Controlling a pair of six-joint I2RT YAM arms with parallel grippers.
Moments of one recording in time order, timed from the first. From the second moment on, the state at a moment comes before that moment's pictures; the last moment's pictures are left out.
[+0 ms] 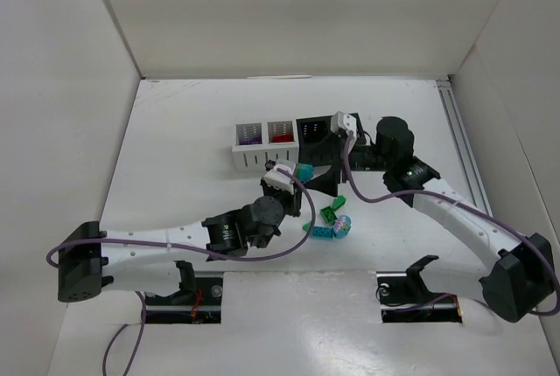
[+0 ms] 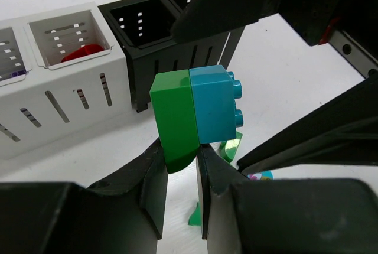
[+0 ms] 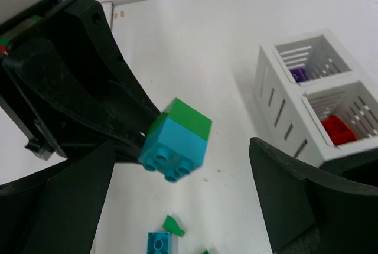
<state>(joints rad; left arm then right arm) -1.29 1.10 0.68 0.22 -0.78 -0.32 0.52 1.16 0.87 0.10 -0.92 -0.08</state>
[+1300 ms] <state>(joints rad) -1.29 1.00 0.57 0.38 -0.86 -0.29 0.59 1.31 0.96 0.20 -0.94 0.02</state>
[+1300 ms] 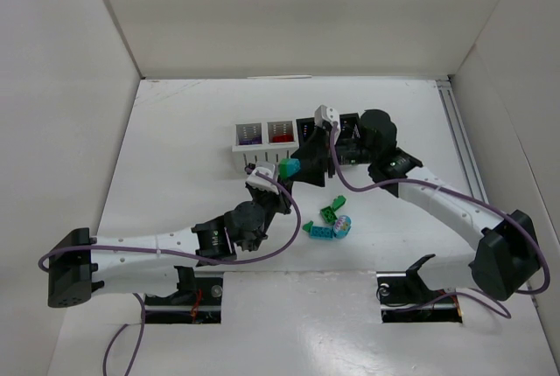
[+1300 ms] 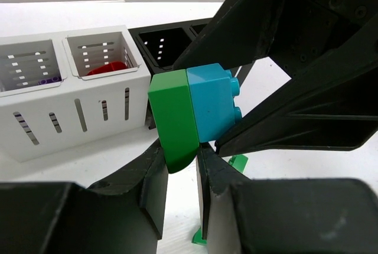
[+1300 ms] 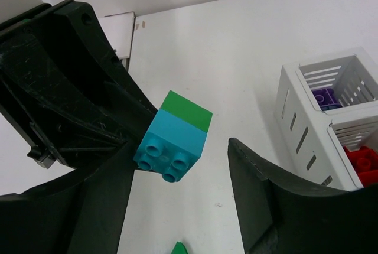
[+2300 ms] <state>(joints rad) -1.02 0.96 0.58 0.28 -0.74 -0.38 0.40 1.33 0.89 0.27 -0.95 -0.02</state>
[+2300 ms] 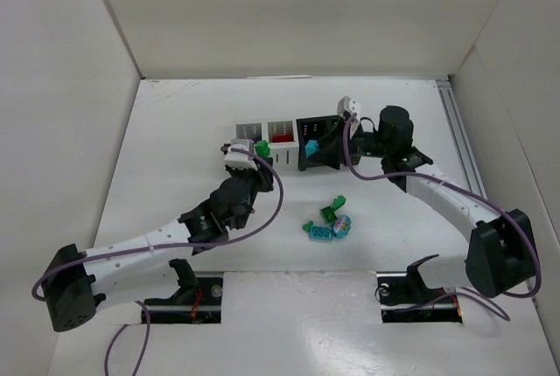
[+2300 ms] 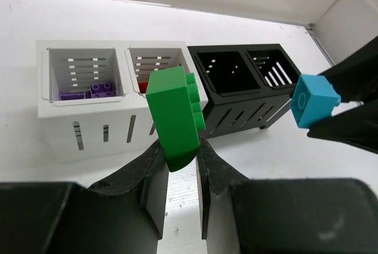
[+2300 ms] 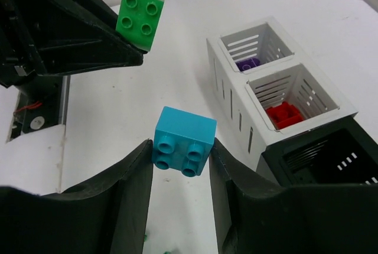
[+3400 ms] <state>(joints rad) -0.76 1.04 0.76 0.00 -0.22 -0.46 0.42 1.69 1.31 -0.25 -0.29 -0.46</state>
